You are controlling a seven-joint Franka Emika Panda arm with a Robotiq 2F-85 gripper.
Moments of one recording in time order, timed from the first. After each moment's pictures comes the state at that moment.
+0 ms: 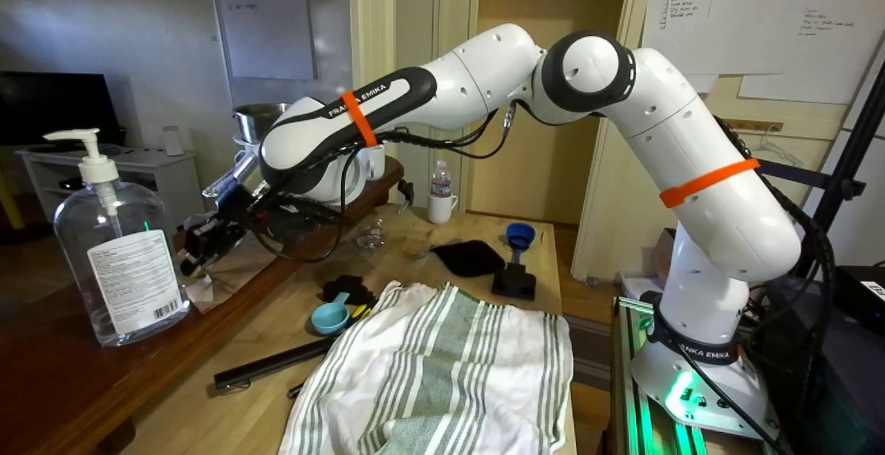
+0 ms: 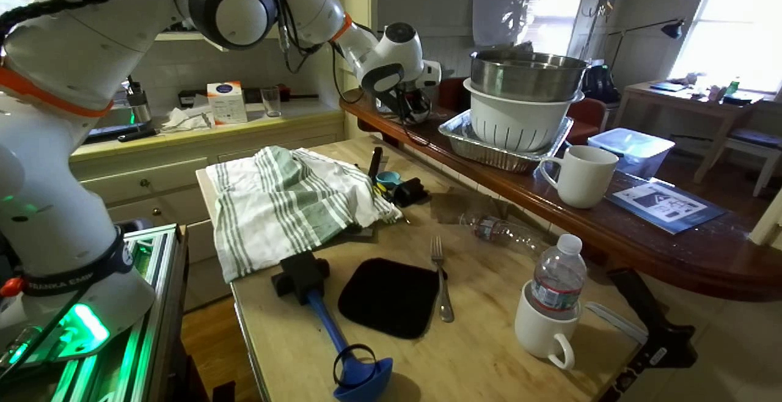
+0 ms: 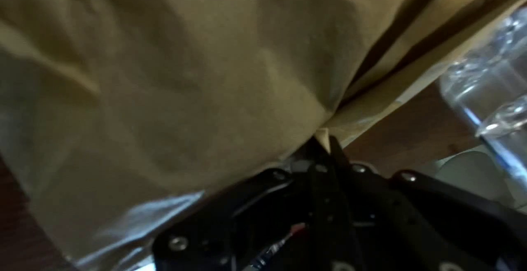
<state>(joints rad) -0.02 0.73 0.47 -1.50 0.29 2.82 -0.29</state>
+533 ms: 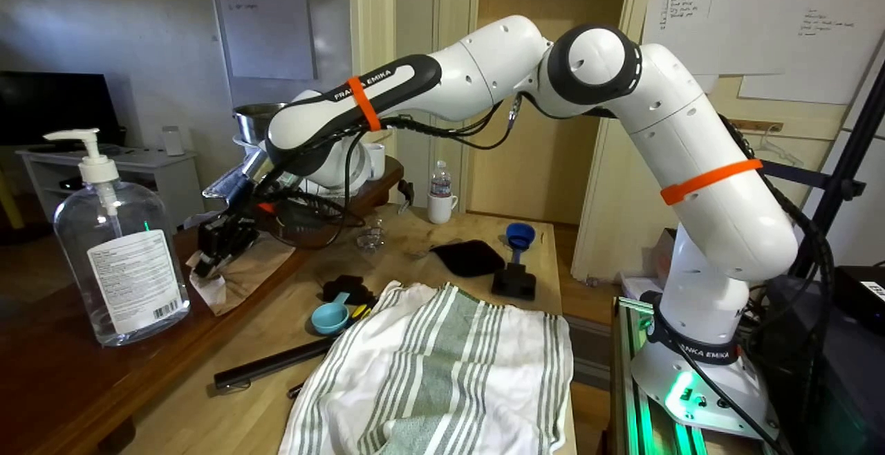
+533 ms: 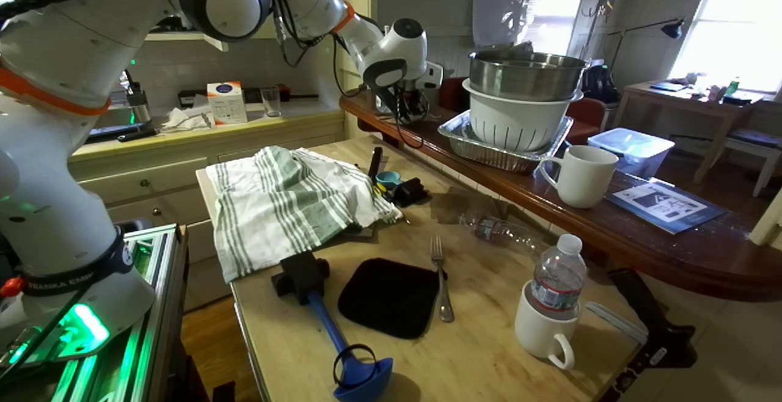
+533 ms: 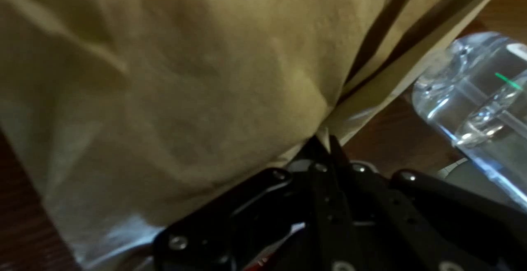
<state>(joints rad) -0.05 0.69 0.47 -1.52 0.34 2.68 -0.24</state>
